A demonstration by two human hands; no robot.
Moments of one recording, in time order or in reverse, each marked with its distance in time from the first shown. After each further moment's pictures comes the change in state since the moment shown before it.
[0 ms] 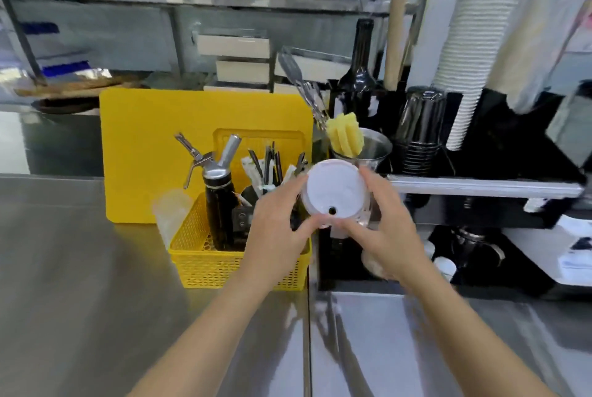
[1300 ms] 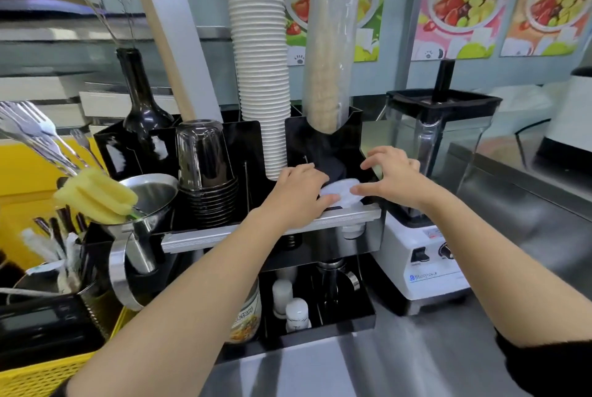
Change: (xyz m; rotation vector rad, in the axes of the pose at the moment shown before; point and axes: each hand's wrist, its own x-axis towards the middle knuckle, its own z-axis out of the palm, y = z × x) left_hand 0.176 0.158 0.284 0.451 -0.519 0.295; right_hand 0.080 0.224 -0.296 -0.510 -0.114 0.308
